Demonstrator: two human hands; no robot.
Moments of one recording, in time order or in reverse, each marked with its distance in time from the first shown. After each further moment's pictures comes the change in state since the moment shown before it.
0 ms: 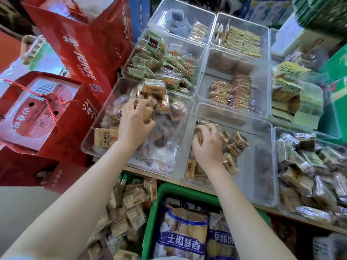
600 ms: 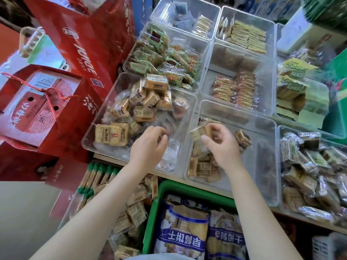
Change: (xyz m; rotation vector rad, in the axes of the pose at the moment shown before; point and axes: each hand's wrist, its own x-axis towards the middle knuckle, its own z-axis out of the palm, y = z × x) left_hand -0.064 0.026 0.014 -0.125 -0.194 -0.040; right_hand -0.004 -0.004 -0.049 0.417 -0.222 0.254
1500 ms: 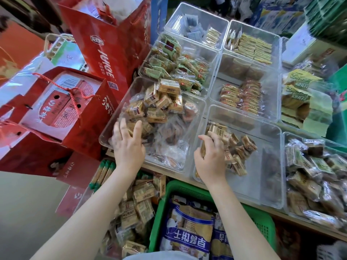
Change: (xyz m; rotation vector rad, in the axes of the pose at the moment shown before) left_hand -0.018 -0.076 -0.018 0.492 0.191 -0.204; right_hand -0.026 0.020 0.069 -0.437 0.243 -0.332
